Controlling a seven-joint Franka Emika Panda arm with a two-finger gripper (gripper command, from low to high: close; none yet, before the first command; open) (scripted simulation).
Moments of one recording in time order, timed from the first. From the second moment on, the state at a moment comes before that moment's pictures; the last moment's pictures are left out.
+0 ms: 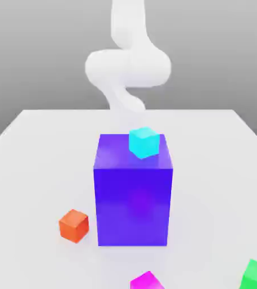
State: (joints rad) arm 0.05 -0.74 -0.04 -2.30 0.02 2.31 0.70
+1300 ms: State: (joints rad) arm 0.48 0.11 -0.39 -2.30 0.44 2.49 -0.99
